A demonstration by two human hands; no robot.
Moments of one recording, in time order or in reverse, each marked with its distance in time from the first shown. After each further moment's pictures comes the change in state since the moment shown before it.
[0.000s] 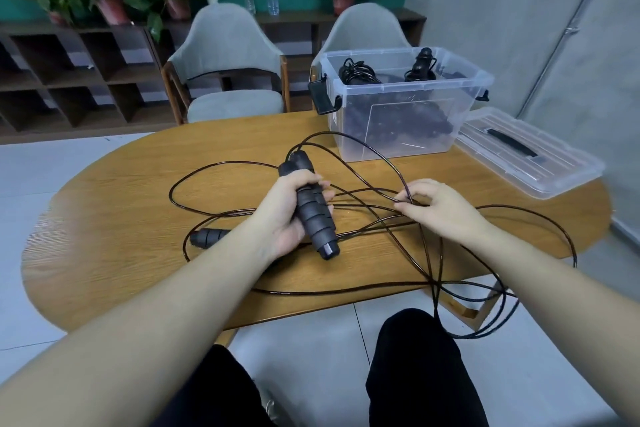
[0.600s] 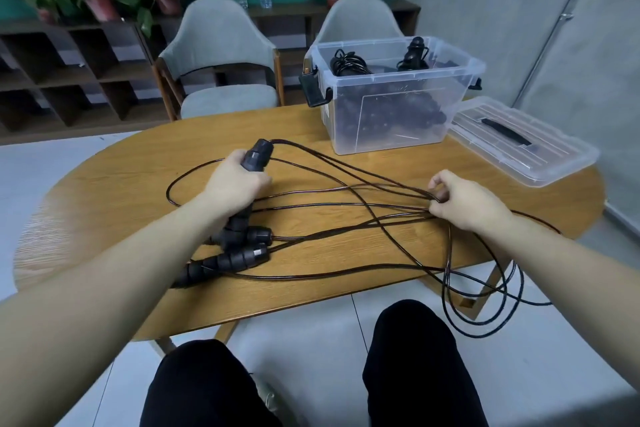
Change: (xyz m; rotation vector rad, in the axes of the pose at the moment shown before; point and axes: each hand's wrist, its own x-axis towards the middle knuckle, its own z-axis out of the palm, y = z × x) left_hand 0.001 0.044 -0.044 1.132 0.331 0.406; right_hand -0.006 0.030 -0.026 -0.347 -0.057 0.295
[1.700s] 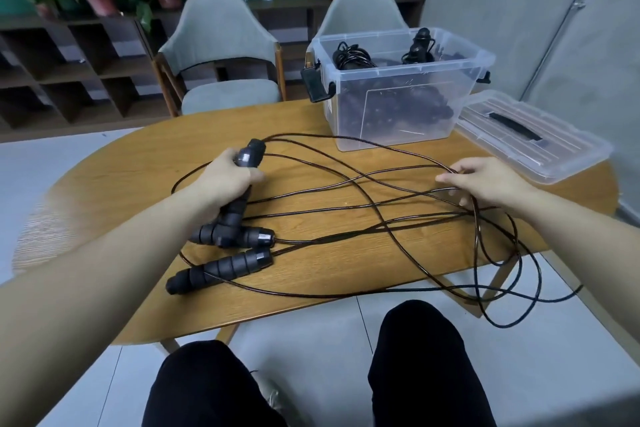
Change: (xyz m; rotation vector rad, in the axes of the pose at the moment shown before) left_hand 0.032 -0.021 -0.012 -0.070 -0.076 -0.162; right_hand 0.023 0.012 -0.024 0.385 -0.011 0.062
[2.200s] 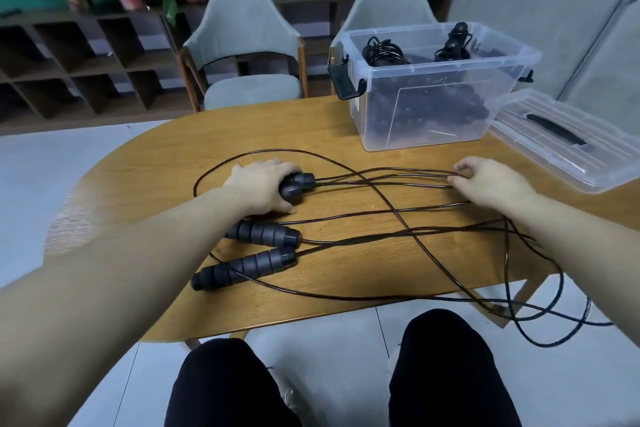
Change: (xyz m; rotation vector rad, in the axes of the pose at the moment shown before) left_hand 0.028 -0.013 0.003 1.027 -0.183 0.404; right_hand 0.040 -0.015 0.040 -0.433 0.086 0.018
